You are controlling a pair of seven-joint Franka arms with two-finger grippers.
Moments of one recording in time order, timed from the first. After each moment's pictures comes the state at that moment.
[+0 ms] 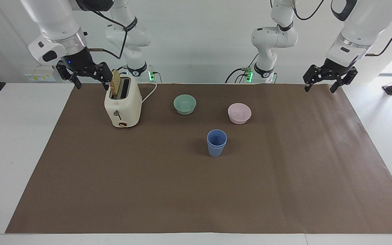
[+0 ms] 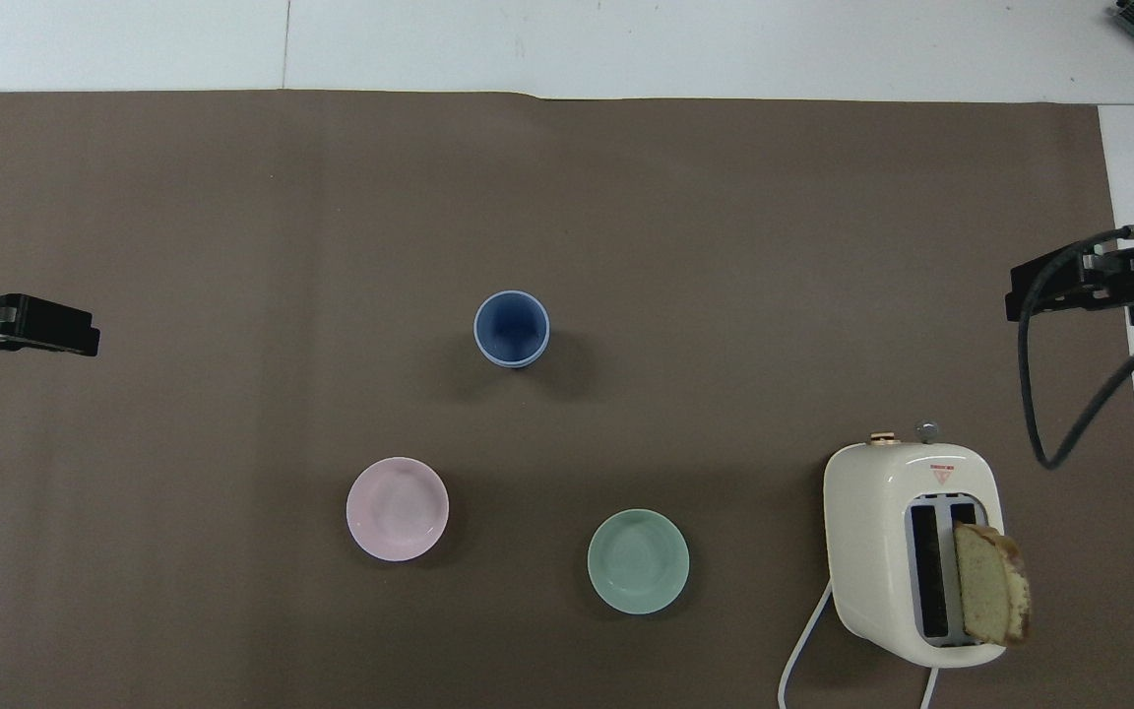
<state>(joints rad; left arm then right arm) -0.07 -0.05 -0.01 -1.60 -0.01 1.56 0.03 -0.17 0.10 0.23 -1.35 -0.04 1.40 0.11</state>
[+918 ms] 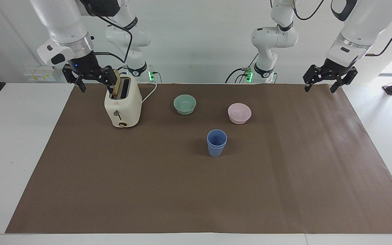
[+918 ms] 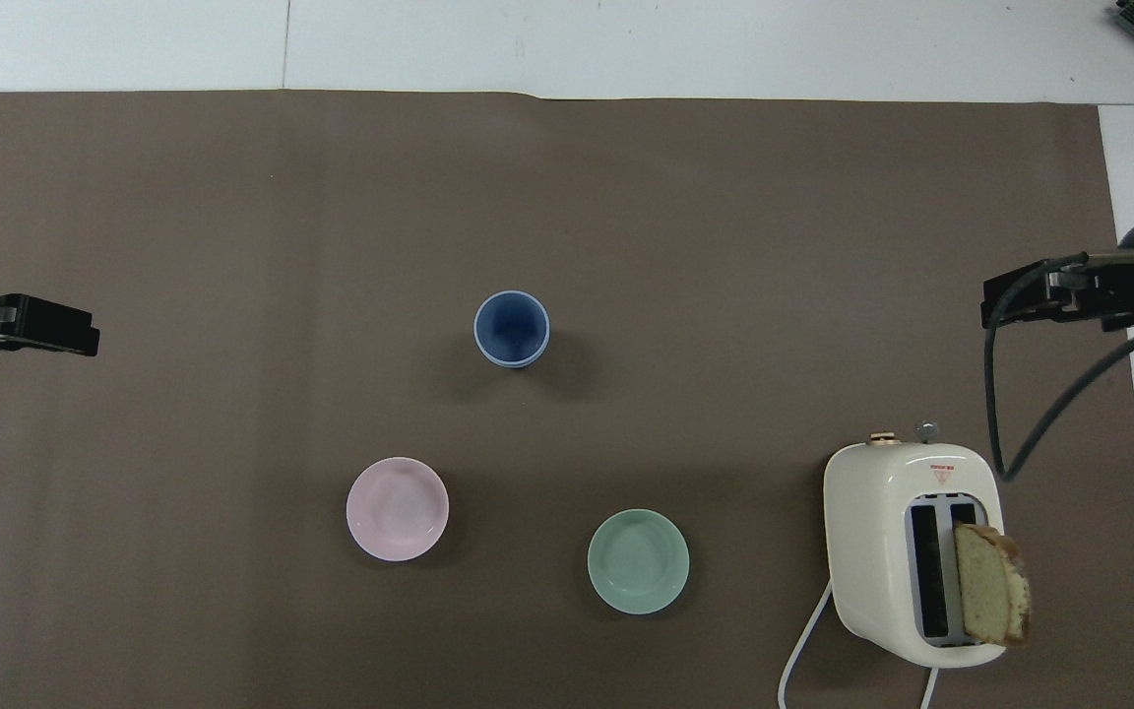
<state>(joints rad) -0.07 -0.05 -0.01 -1.60 -0.01 1.56 0.03 -0.16 0.03 0.23 -1.49 -0.04 1.51 0.11</state>
